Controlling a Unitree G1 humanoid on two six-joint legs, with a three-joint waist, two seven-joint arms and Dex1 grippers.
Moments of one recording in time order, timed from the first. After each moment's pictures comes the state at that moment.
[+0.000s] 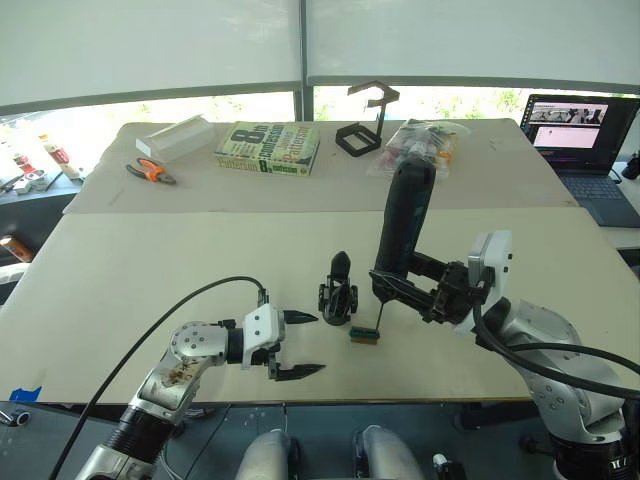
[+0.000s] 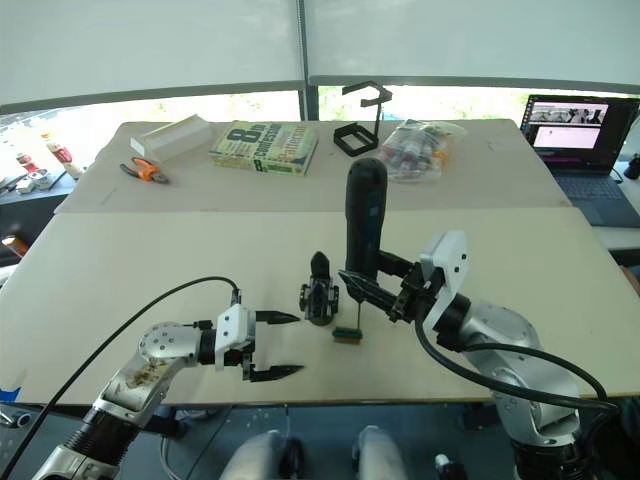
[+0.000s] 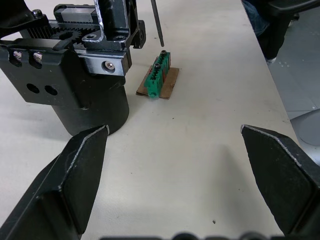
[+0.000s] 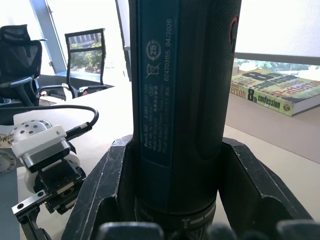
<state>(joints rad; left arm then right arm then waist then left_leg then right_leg) -0.16 0.54 -0.25 -0.02 -0.23 -0.02 -1.11 -0.11 -0.53 -0.09 -0.58 0.69 0.51 0.67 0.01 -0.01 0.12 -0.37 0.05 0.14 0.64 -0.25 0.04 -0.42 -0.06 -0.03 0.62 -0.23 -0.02</state>
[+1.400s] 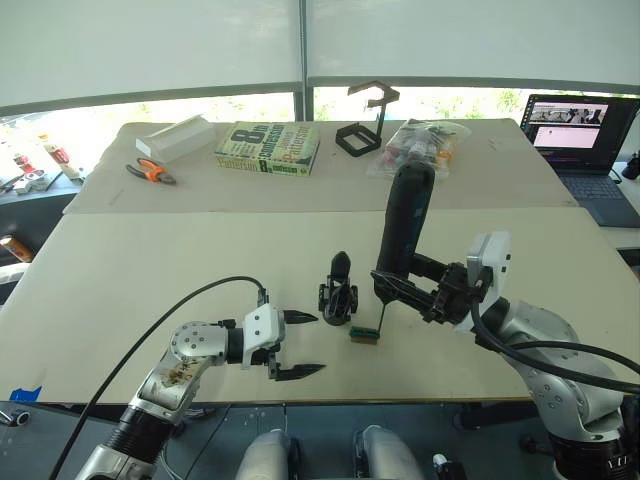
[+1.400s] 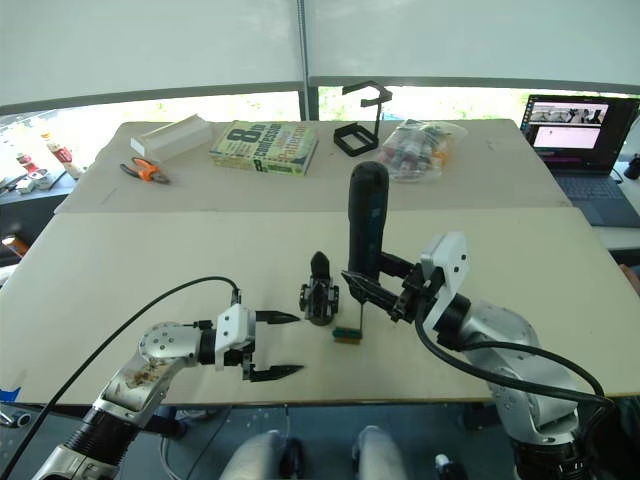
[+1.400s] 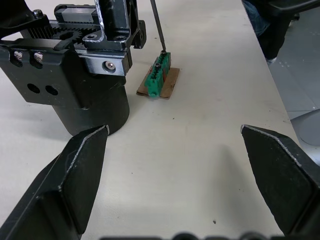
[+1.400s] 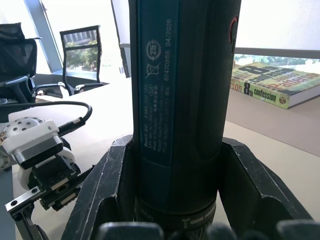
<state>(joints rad) -0.16 0.54 -0.25 -0.02 -0.23 -0.02 -1.11 -0.11 -0.52 -0.09 -0.55 0.68 0.51 0.67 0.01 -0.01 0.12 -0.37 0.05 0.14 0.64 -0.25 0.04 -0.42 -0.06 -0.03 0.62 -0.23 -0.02</state>
